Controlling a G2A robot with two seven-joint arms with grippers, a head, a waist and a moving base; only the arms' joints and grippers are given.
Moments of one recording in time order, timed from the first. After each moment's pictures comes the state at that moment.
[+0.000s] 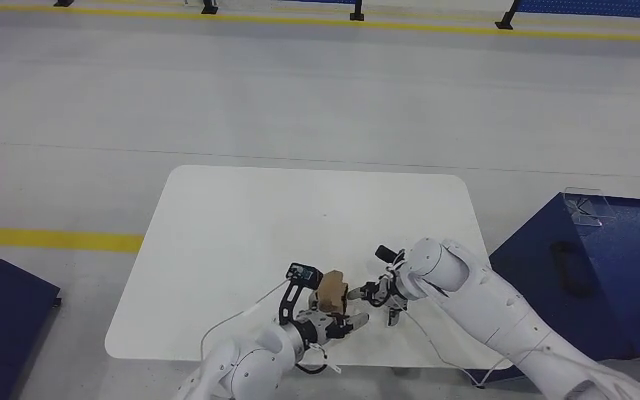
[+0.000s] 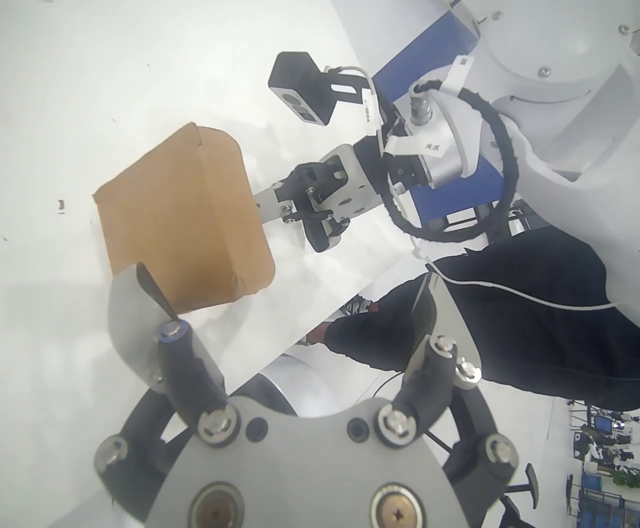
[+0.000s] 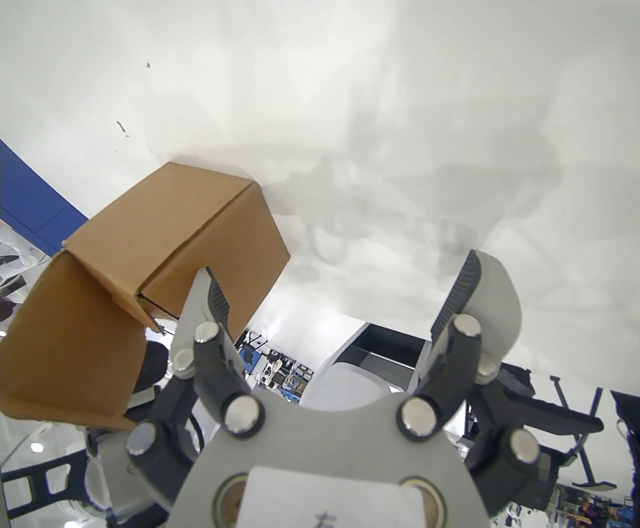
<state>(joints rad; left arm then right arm) 1.33 -1.32 -0.96 -1.88 0.74 0.13 -0.70 -0.68 -0.98 0.59 -1.29 0.09 0.69 1.07</state>
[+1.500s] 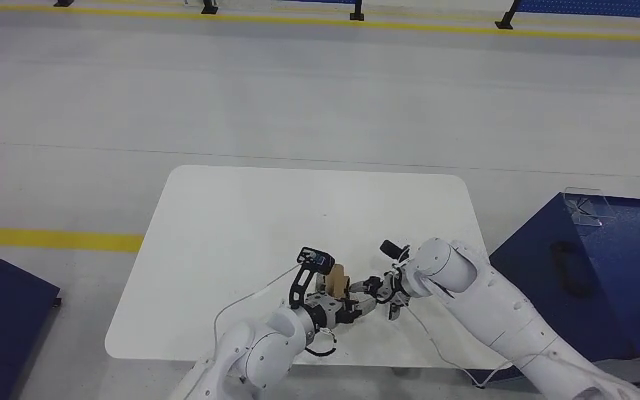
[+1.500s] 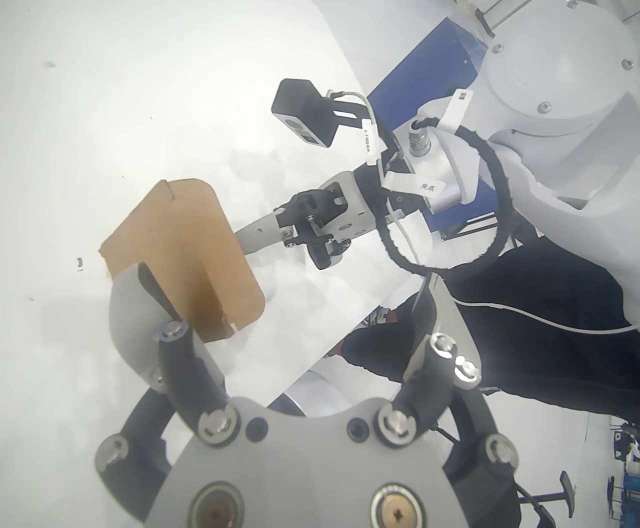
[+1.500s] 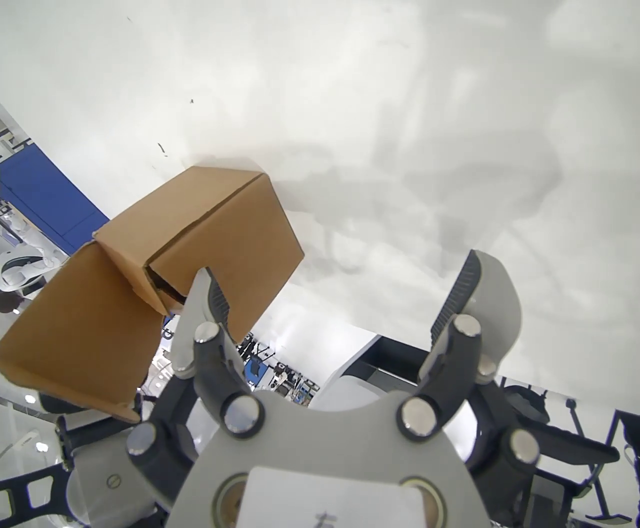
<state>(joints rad) 1.20 -1.35 -0.89 -1.81 0.77 0.14 -0.69 -0.73 -0.97 0.68 -1.31 0.08 0.65 1.04</state>
